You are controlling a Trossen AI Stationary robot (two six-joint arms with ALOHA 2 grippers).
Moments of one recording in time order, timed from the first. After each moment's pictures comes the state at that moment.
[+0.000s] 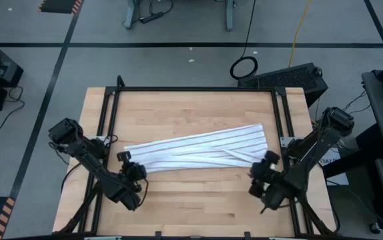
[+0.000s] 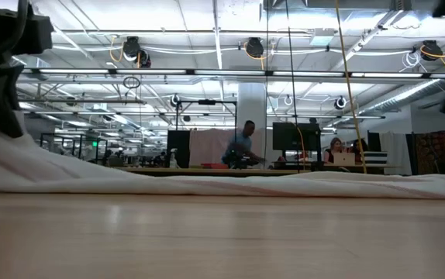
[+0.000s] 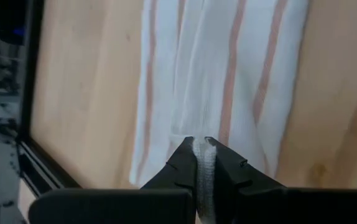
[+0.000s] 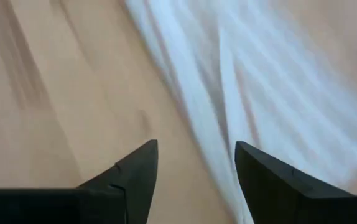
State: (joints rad) left arm -0.80 1.65 0.97 -1.26 -0.55 -1.11; right arm 0.86 1.41 0.90 -1.07 0.65 1.31
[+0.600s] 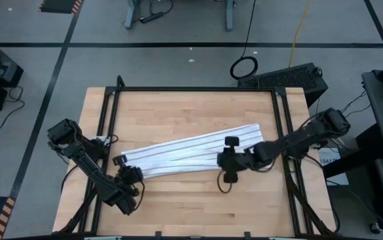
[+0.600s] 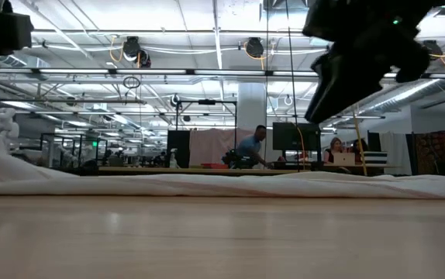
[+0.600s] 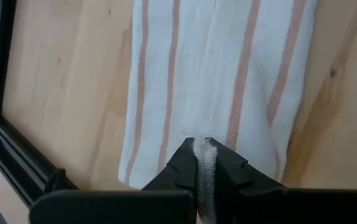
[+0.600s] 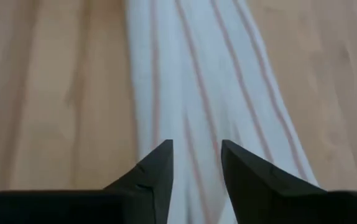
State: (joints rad) left arm -0.86 1.65 0.97 -1.25 -0.48 -1.23; right arm 0.34 1.48 0.90 -0.42 0.42 0.21
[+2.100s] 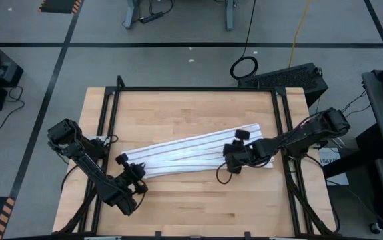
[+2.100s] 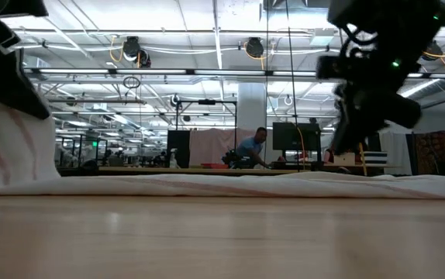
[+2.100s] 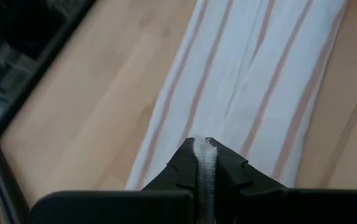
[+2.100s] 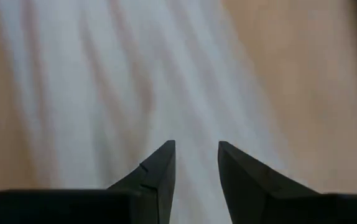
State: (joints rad) left arm -0.86 1.65 0.97 -1.21 -0.79 -1.43; right arm 0.27 1.48 0.81 -0.58 0.51 0.37
